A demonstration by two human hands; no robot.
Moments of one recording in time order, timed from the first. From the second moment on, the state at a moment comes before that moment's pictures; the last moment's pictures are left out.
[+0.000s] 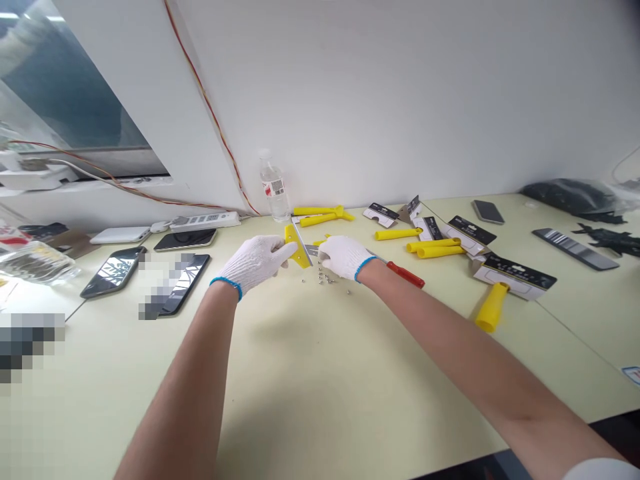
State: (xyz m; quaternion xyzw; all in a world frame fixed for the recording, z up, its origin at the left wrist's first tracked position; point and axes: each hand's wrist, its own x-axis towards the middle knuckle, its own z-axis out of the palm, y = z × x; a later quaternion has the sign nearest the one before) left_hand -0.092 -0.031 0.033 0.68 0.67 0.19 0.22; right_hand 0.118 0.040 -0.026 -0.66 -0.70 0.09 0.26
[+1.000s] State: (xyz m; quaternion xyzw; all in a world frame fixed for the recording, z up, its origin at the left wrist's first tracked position) left_hand -0.062 -0.027 0.010 0.73 0.63 0.15 0.23; right_hand 0.131 0.007 0.013 -0.52 -0.81 0.15 0.22
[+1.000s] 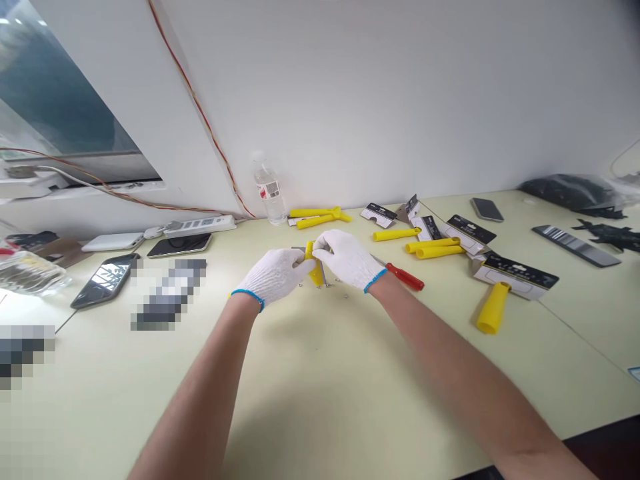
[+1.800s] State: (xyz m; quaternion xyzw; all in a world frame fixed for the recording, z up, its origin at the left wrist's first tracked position) left_hand -0.033 -0.031 0.005 0.75 0.62 0.15 0.15; right_hand 0.239 -0.036 0.018 -0.61 -0.70 0.09 0.36
